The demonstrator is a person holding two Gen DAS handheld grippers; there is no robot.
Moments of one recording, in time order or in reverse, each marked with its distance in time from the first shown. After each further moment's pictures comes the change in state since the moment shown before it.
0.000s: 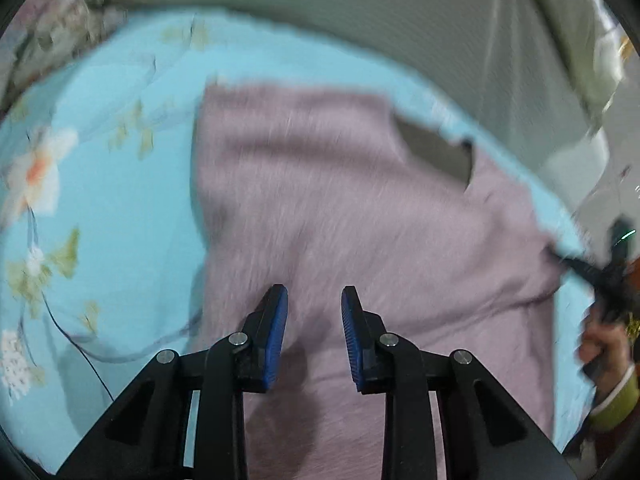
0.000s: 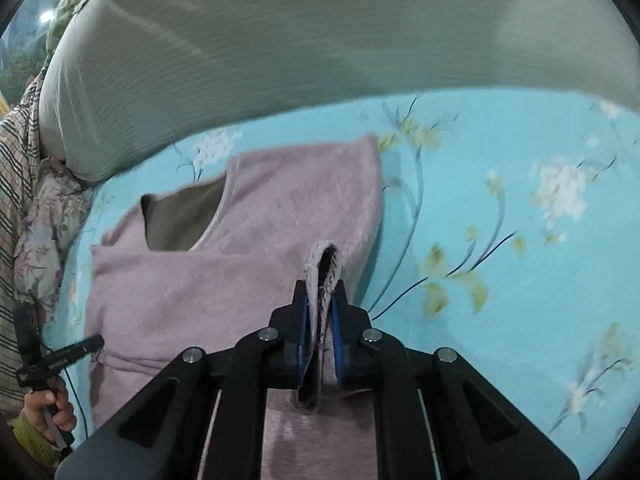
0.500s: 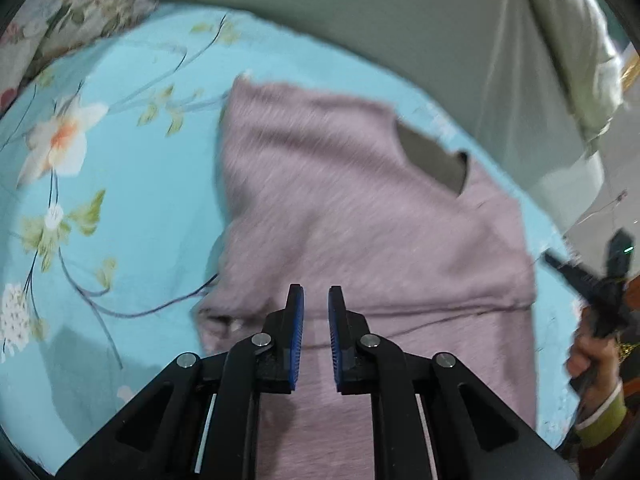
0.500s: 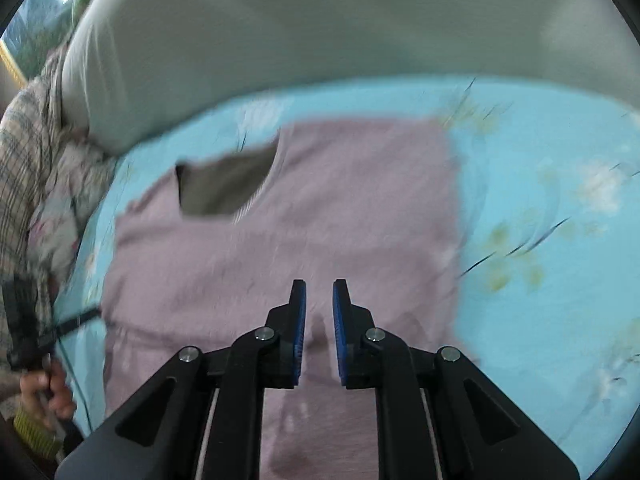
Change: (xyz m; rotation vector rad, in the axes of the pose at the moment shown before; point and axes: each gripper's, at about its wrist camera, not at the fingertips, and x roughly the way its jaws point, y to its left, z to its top) left arm -0.031 -0.001 -0.011 -0.075 -0.093 -0.066; right arm 0.022 0.039 -0.013 -0.060 0.124 0.099
